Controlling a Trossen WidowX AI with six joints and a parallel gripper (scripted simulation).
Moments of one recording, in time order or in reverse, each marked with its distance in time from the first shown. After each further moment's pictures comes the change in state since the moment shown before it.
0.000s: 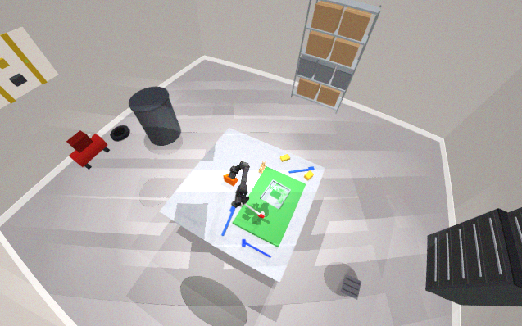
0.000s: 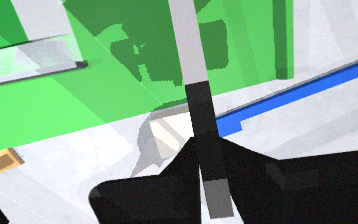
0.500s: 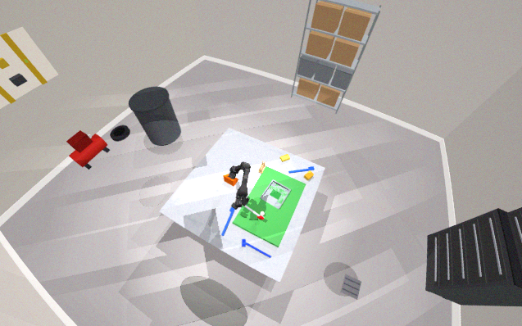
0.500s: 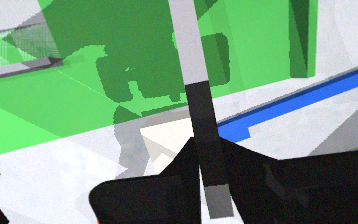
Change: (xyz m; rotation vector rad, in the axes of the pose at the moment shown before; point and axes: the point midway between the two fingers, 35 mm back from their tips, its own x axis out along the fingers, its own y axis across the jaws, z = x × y) arm 0.037 -0.002 -0.001 0.004 0.010 -0.007
